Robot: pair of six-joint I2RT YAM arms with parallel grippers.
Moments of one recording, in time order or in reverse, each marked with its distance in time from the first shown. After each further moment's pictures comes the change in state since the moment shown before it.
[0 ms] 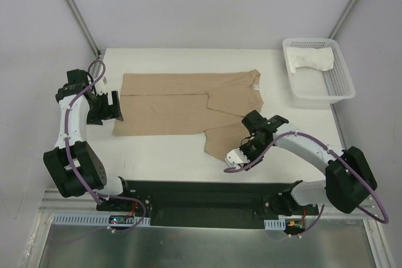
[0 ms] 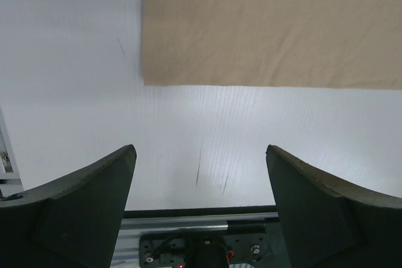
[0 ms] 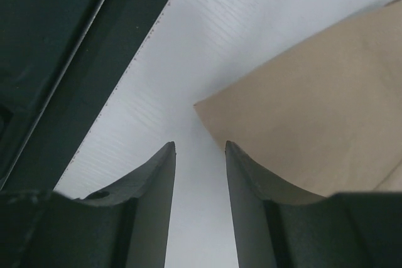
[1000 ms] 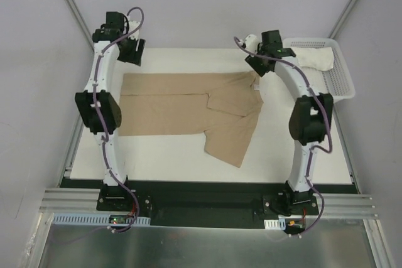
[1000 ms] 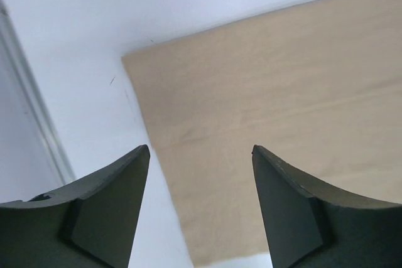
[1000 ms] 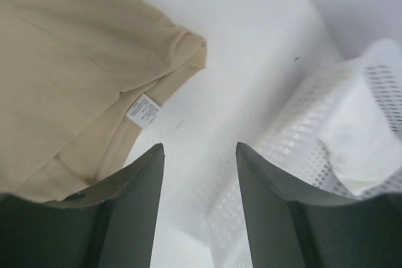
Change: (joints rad) left arm -0.289 0.866 1.146 -0.074 -0.138 0.136; right arm -0.429 0.857 1.123 0.328 0.565 0.894
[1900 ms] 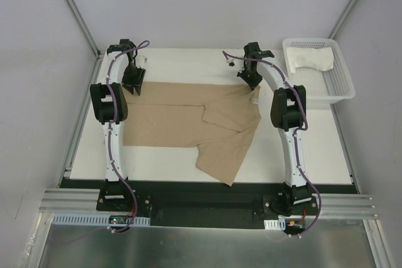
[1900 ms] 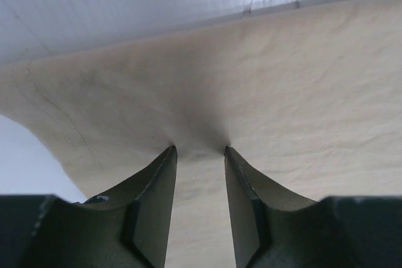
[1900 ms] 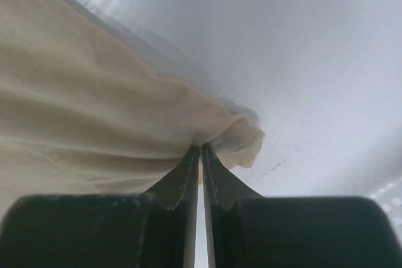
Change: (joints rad) left arm 0.029 0.267 0.014 -0.163 0.000 -0.005; right arm 0.035 0.320 0.306 -0.352 -0.033 0.080
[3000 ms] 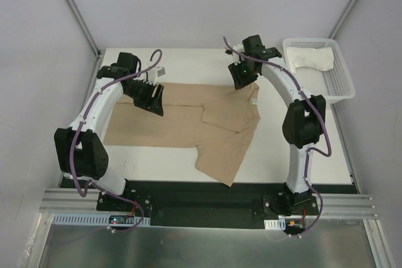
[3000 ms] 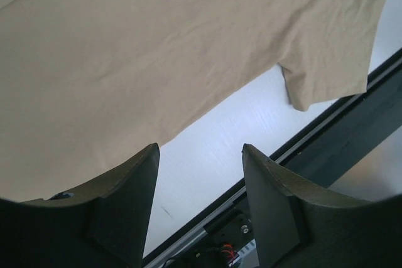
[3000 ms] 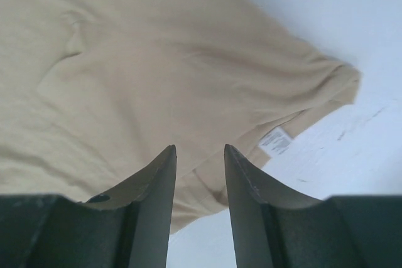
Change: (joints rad) left arm -0.155 -0.994 -0.951 0.150 0.424 -0.006; right arm 0.147 -0.455 -0.359 0.070 -0.200 0.341
